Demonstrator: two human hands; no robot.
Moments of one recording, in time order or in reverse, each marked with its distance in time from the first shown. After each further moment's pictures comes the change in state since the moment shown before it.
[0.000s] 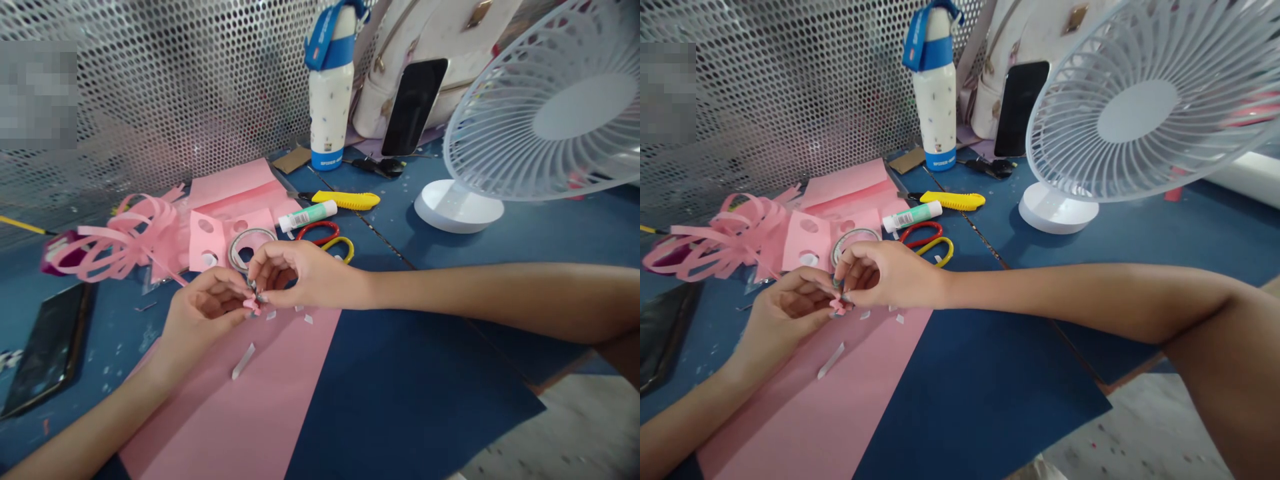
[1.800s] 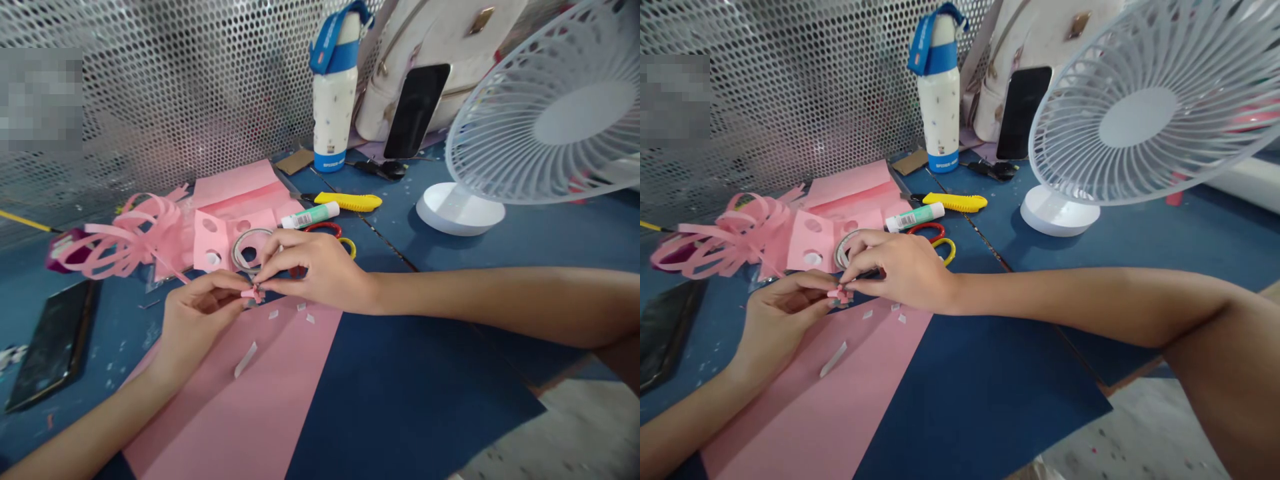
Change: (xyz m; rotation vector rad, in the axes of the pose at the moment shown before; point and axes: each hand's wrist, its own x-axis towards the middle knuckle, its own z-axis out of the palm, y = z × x) left_hand 0.000 -0.005 0.004 0.051 0.130 0.210; right_hand -0.003 0.004 -0.007 -0.663 0.196 -0.446
